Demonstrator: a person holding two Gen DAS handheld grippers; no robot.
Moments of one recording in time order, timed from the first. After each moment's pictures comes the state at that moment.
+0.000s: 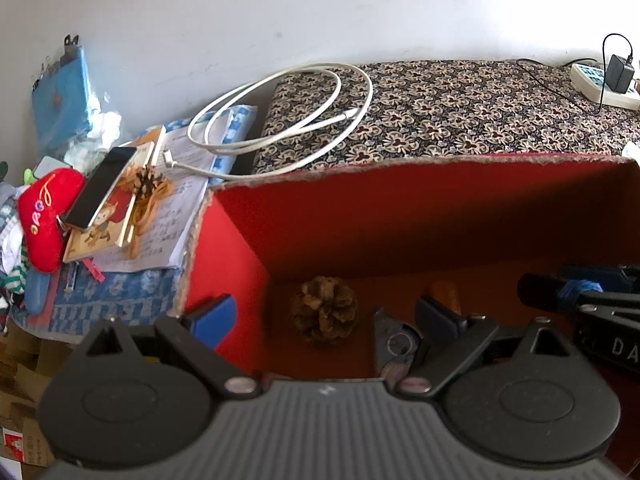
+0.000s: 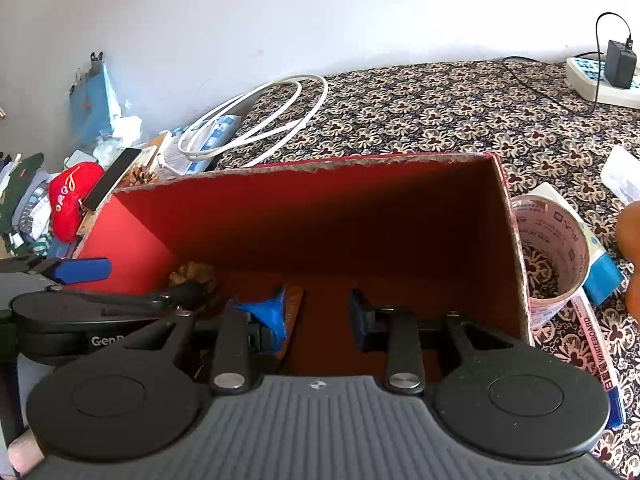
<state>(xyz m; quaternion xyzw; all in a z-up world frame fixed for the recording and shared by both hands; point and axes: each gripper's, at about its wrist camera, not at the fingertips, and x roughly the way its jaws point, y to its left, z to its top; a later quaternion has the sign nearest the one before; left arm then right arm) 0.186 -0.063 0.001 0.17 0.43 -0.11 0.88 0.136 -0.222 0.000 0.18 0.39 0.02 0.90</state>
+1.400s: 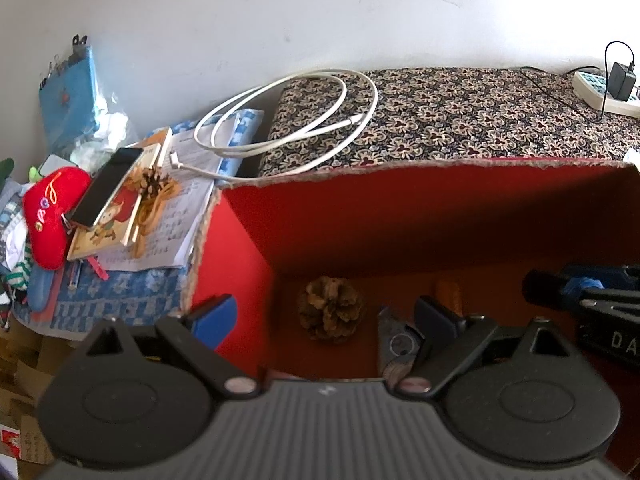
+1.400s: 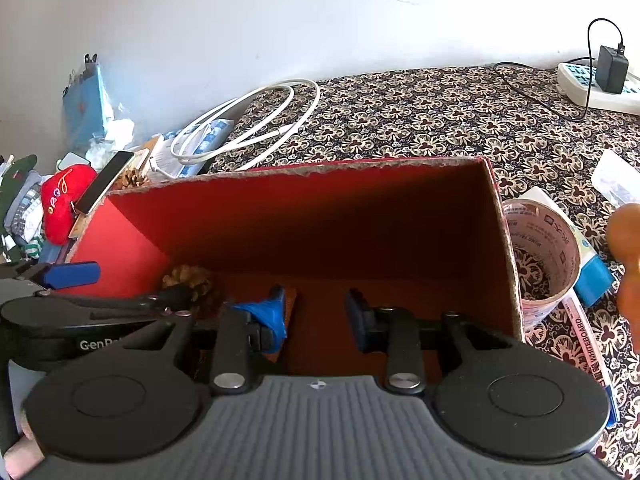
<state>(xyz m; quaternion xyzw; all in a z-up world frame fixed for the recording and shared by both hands) 0.182 -0.059 0.004 0.16 0.42 -0.10 0.89 0.136 -0.220 0.003 0.17 0.38 0.00 0.91</state>
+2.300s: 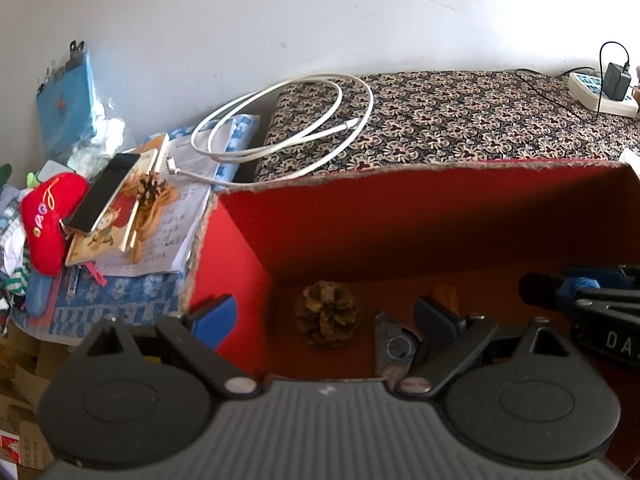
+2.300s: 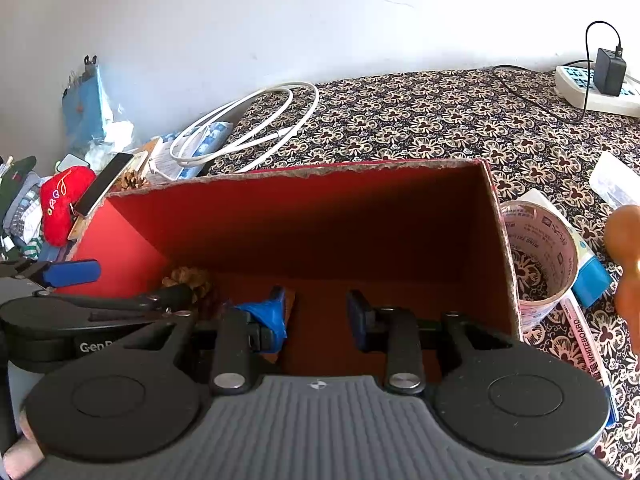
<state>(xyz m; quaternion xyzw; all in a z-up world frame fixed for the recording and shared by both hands) 0.180 -0.060 0.005 0.16 0.41 -0.11 0.89 0.135 -0.221 0.003 0.17 0.38 0.00 0.91</state>
